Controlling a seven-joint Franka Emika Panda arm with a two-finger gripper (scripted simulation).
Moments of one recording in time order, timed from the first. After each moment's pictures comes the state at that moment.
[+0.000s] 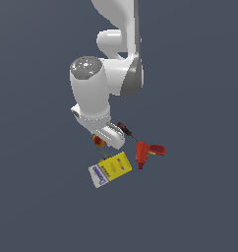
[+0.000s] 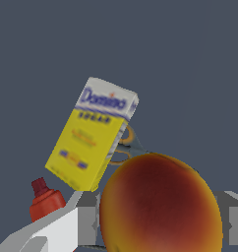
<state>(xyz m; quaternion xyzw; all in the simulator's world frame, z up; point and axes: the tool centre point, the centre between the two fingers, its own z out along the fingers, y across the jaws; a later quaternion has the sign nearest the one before) 0.030 -0.070 0.186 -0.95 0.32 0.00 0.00</state>
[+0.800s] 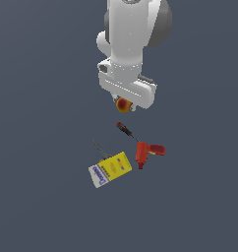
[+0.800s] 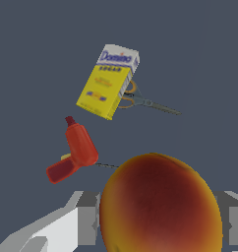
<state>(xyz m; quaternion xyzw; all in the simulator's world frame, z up) -0.056 0.020 0.287 -0.95 0.32 0.00 0.00</state>
